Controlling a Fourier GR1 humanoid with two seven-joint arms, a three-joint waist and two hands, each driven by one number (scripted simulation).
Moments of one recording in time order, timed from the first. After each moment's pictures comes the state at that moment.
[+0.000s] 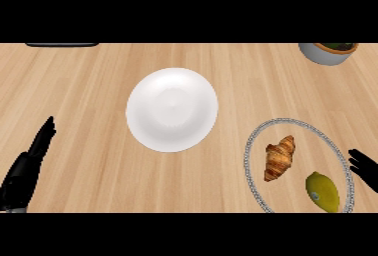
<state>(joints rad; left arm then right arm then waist) 0.09 0.46 -0.05 -1.48 0.00 0.16 -0.14 0.21 -0.47 -0.27 -1.47 -0.10 0.58 0.05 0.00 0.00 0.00</state>
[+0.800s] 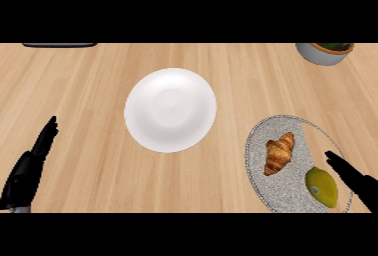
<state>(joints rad) 0.09 0.37 0.03 -1.48 -0.11 0.08 -0.12 0.16 -0.37 -0.23 -1.37 0.08 0.58 -0.02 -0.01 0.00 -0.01</state>
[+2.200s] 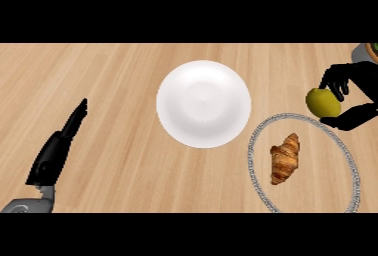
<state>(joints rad) -0.05 0.32 -0.03 -1.49 -0.17 0.00 -0.12 -0.53 -0.61 -0.03 -1.20 0.62 0.35 -0.24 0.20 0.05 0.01</state>
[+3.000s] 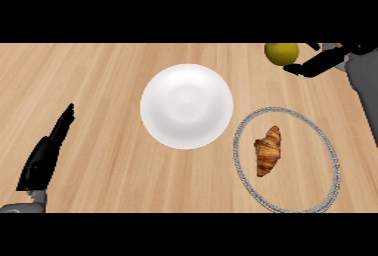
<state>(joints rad) -0.01 0.32 0.02 -1.46 -0.17 0.04 -0.12 -0.99 -0.48 -0.05 -0.75 0.56 0.27 -0.77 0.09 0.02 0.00</state>
